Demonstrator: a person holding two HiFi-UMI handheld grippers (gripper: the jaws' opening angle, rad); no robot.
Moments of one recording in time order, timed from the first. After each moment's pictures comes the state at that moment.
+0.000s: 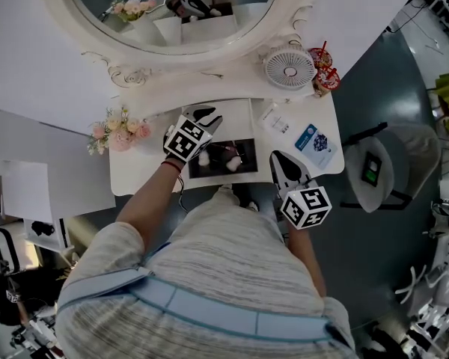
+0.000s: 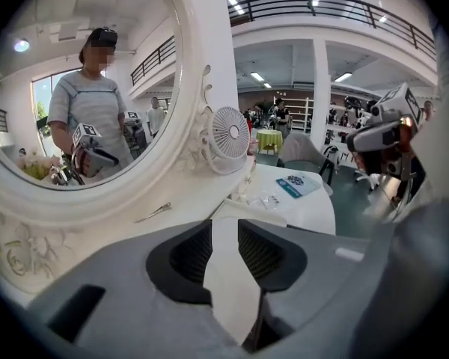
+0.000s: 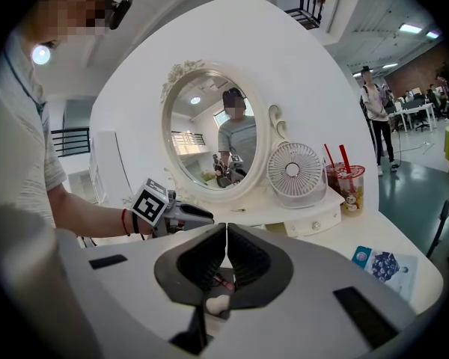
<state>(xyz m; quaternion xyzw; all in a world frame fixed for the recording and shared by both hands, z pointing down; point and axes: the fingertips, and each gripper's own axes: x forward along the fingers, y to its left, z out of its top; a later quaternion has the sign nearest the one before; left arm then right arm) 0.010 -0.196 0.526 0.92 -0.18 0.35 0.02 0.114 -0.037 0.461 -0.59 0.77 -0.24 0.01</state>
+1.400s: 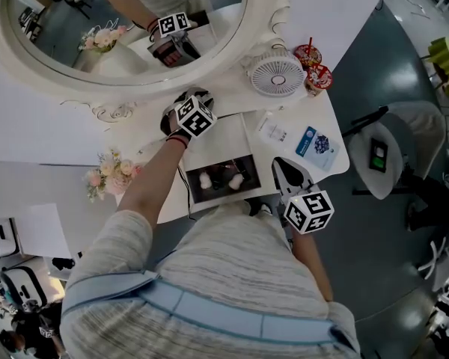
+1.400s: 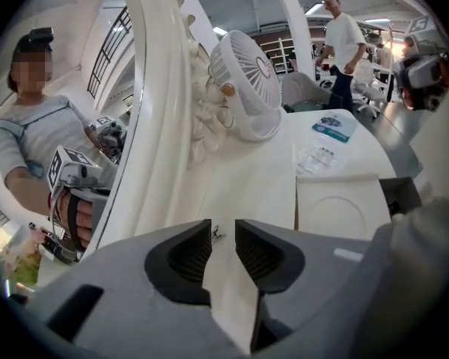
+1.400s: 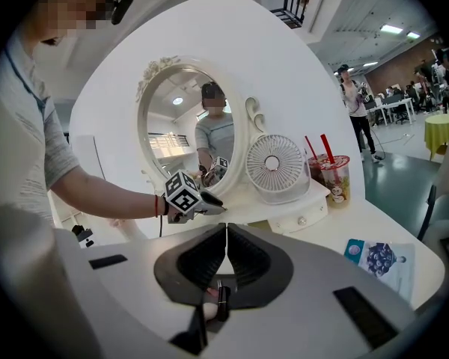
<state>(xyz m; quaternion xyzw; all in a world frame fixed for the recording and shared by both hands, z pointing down) 0.061 -0.330 0.587 0.84 -0.14 0.50 -0.14 0.141 -0.065 0.487 -0.63 0.73 -0.27 0.02</state>
